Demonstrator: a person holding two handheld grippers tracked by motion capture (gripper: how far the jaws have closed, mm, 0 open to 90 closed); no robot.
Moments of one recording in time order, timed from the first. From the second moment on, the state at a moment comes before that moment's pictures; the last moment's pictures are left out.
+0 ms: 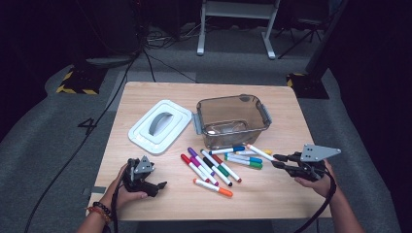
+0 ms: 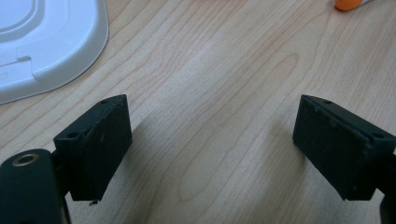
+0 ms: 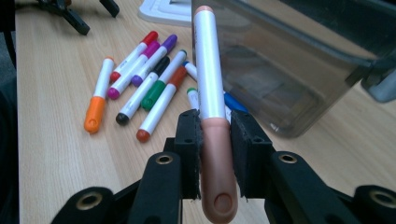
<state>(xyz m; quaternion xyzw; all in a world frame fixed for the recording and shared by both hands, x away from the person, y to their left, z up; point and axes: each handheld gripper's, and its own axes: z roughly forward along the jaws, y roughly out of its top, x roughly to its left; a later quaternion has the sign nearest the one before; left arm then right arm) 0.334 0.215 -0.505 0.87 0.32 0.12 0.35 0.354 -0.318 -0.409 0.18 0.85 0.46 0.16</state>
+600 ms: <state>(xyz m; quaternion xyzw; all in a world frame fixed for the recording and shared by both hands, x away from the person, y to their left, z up) 0.334 0.215 -0.505 0.87 0.32 0.12 0.35 0.413 -0.288 -0.339 0.14 0.86 0.45 0.20</state>
